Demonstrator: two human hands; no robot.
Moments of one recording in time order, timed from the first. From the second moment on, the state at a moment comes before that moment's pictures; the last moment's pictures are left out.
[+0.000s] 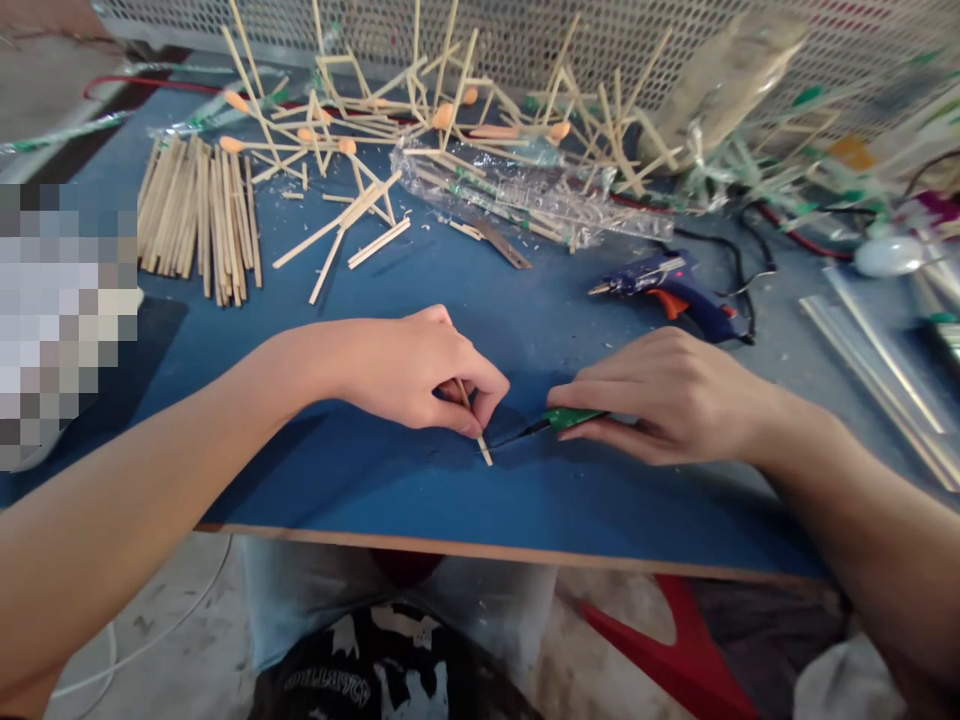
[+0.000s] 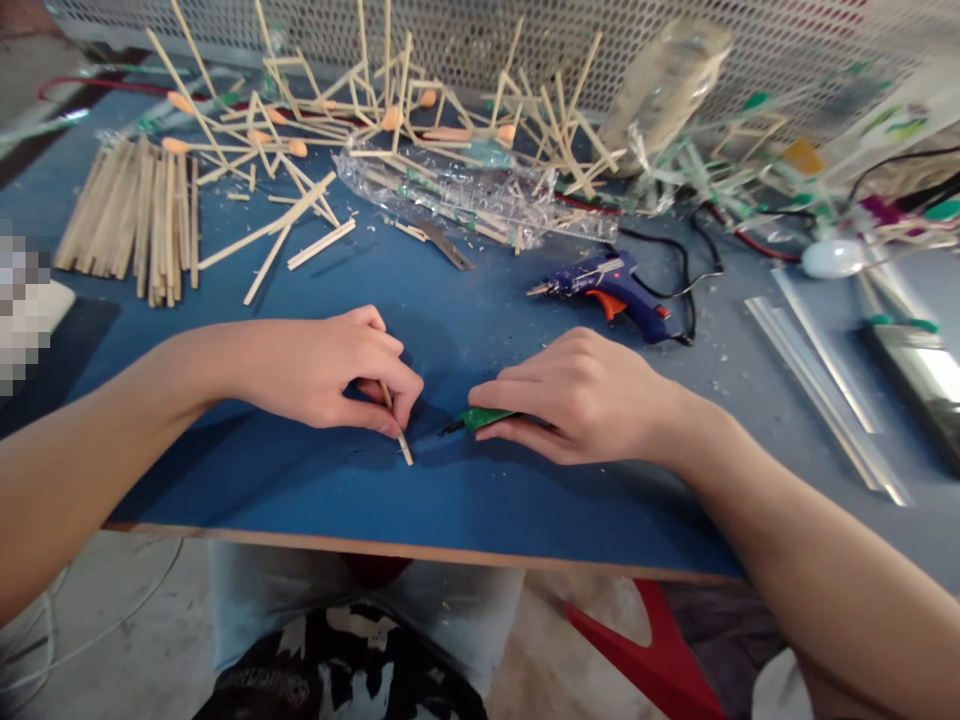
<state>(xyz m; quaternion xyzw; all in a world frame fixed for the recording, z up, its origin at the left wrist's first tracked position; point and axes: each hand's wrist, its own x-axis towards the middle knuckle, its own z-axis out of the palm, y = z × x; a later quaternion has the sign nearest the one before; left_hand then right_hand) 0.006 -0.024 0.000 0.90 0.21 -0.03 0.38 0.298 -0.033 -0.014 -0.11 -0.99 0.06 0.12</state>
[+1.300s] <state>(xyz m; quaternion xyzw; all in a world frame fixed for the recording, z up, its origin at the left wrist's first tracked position) 0.003 -0.023 -0.003 0.90 0.19 0.00 0.38 0.298 -0.032 -0.006 -0.11 -0.99 0.00 0.09</state>
